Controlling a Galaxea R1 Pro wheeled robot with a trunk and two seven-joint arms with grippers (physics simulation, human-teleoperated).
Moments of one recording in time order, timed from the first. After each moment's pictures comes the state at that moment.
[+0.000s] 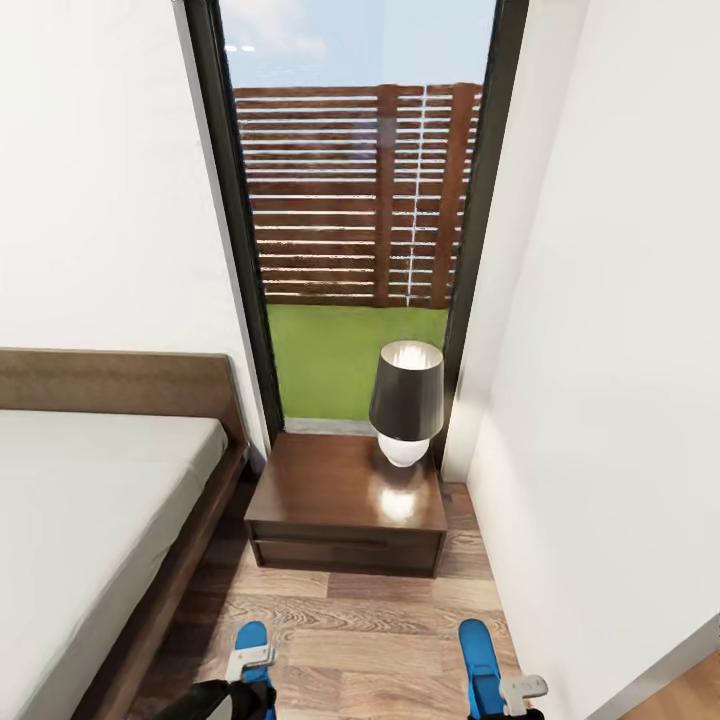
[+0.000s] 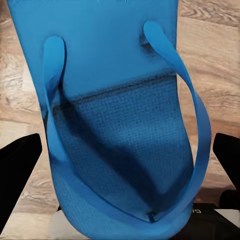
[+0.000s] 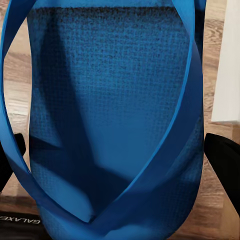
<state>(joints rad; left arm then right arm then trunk) -0.51 -0.03 -0.06 -0.16 0.18 0.20 -0.01 -0.29 -0.04 -0.02 -0.44 0.07 0.10 0.12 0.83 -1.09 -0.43</state>
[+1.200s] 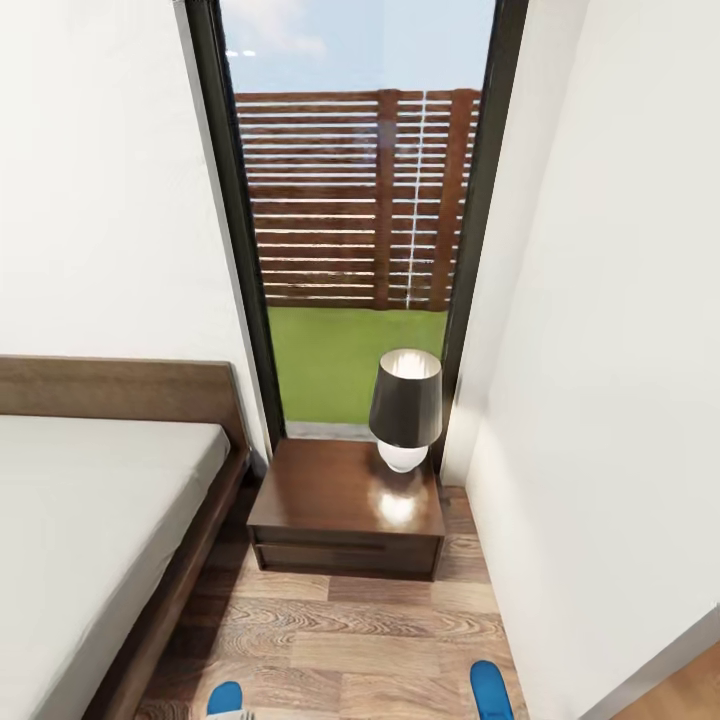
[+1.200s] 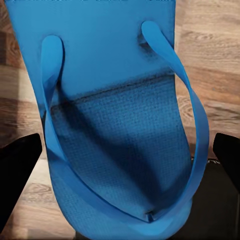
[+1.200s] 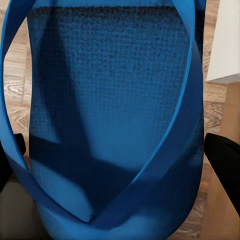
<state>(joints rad) -0.42 0.00 -0.06 -0.11 0.18 0.17 0.04 -0.29 -0.06 -0.02 -0.27 0.07 0.04 0.12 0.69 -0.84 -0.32</state>
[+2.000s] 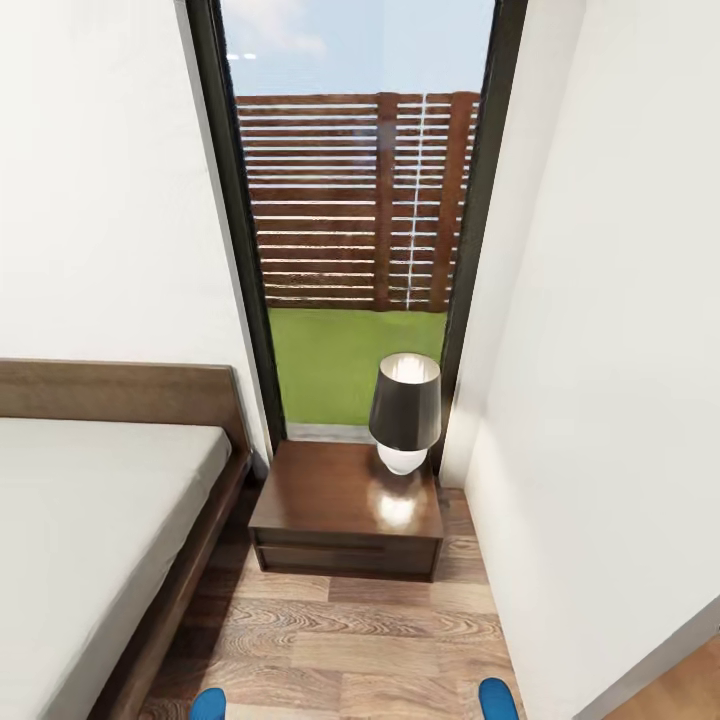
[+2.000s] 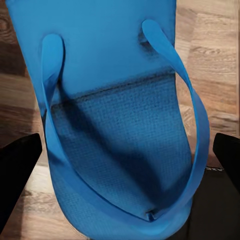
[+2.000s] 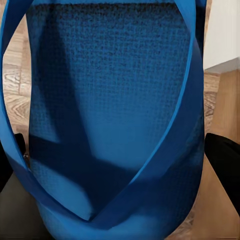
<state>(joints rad) -0.36 0.04 -0.06 -0.11 0.18 0.03 0.01 -0.29 -0.08 -0.02 -0.18 0.08 -0.04 0.12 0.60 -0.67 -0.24</state>
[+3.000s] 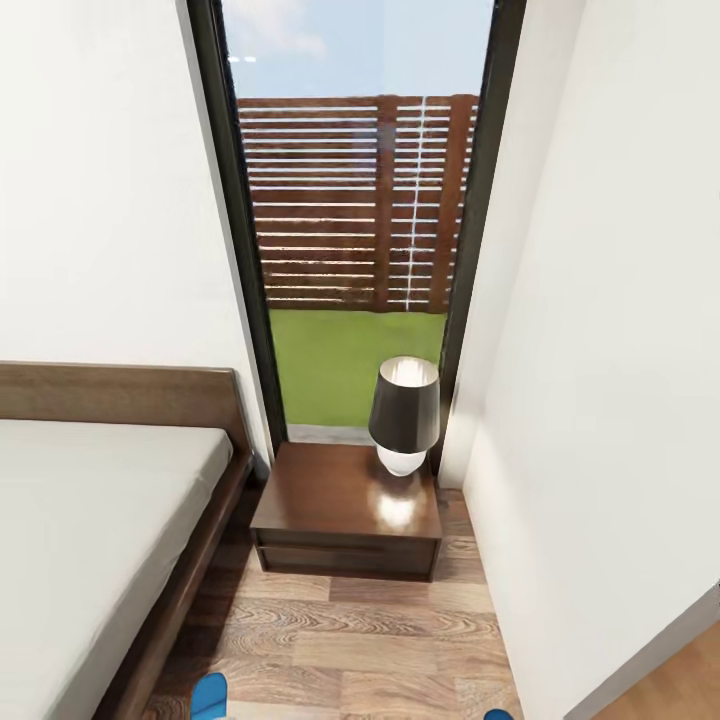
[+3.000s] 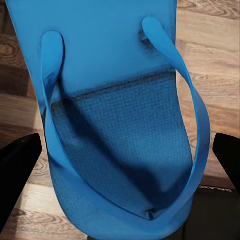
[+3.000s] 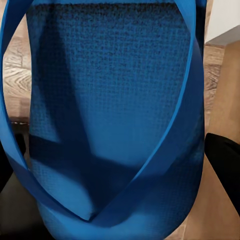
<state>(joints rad) -0.35 0.04 -0.06 -0.12 0.19 -0.08 0.00 -0.29 -0.08 -0.02 -0.07 0.08 -0.08 0.12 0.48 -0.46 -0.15</state>
